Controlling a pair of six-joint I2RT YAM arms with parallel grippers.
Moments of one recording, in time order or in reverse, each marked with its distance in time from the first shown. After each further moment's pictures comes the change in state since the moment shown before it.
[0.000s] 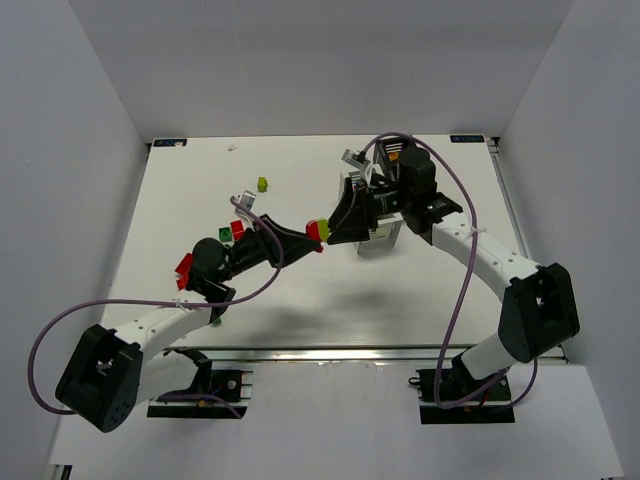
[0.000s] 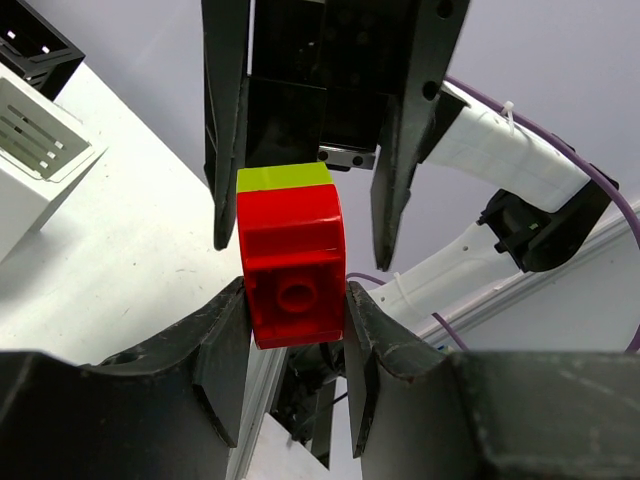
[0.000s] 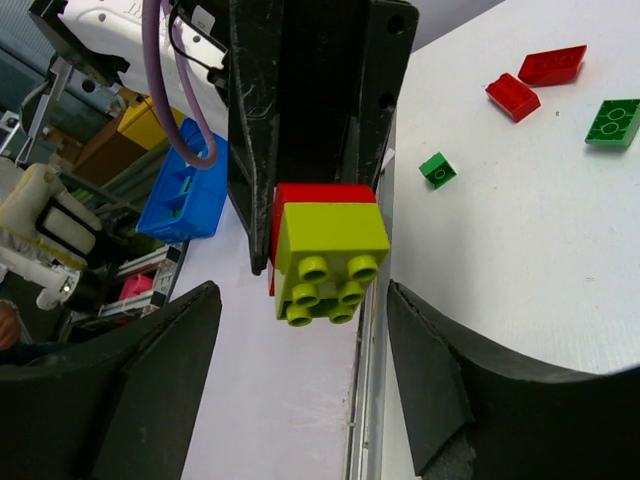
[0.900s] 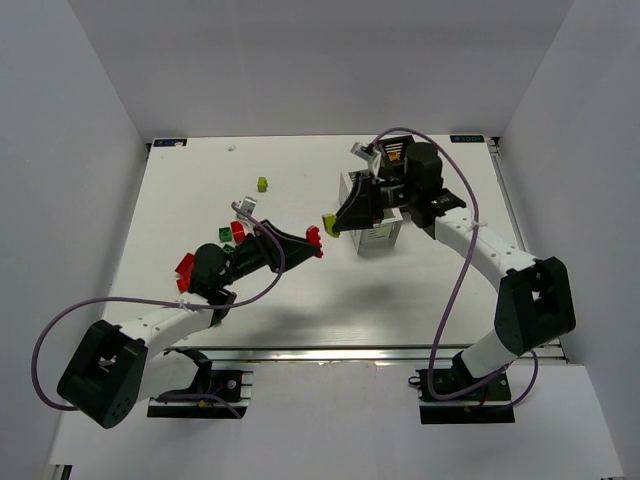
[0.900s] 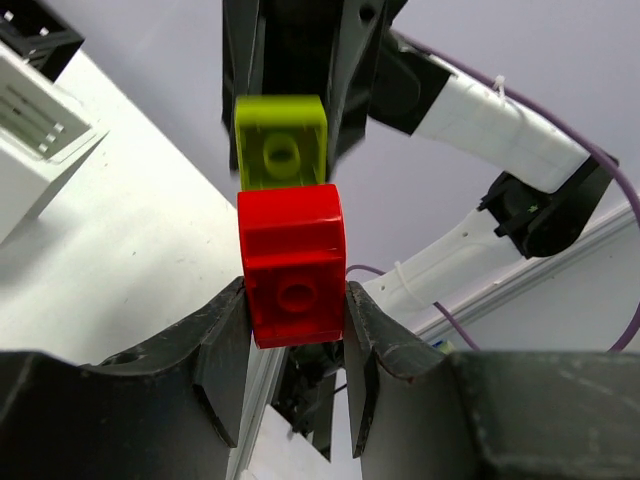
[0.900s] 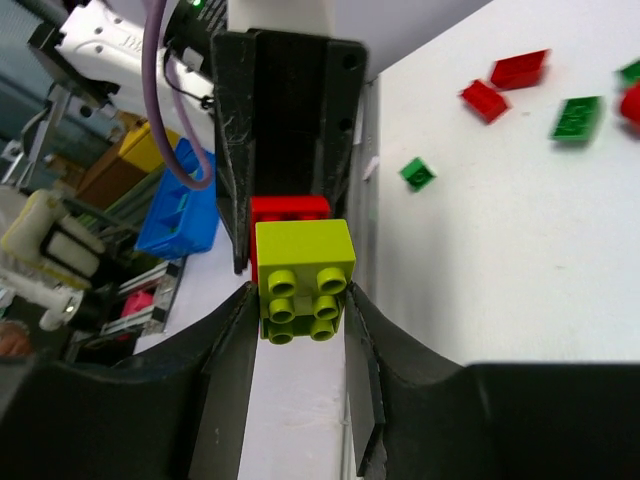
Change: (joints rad) left arm -0.004 0.023 -0.047 0.082 -0.003 -0.013; right arm -0.048 0.042 0.013 0.046 -0.015 0.058
